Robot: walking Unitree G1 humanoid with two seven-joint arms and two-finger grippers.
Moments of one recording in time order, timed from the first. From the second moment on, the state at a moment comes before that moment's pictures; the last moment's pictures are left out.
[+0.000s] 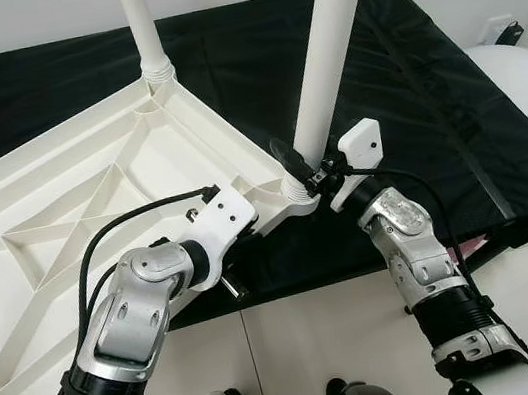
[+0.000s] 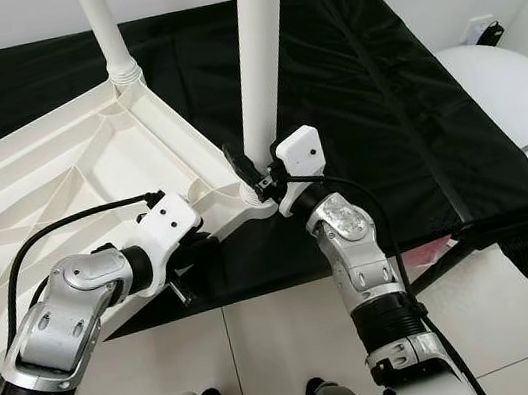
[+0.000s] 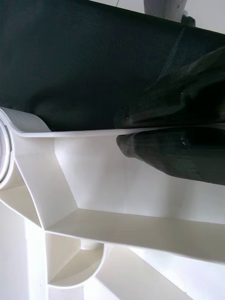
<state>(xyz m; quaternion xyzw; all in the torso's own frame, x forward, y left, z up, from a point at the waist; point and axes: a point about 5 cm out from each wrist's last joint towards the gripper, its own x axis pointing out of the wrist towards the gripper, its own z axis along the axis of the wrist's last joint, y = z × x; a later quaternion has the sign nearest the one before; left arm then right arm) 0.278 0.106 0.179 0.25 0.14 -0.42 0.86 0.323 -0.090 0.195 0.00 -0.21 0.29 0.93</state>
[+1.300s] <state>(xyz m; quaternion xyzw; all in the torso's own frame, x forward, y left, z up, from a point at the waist) 0.278 0.102 0.180 0.24 0.14 -0.42 0.86 0.317 -0.080 0.195 0.01 -0.21 0.19 0.96</state>
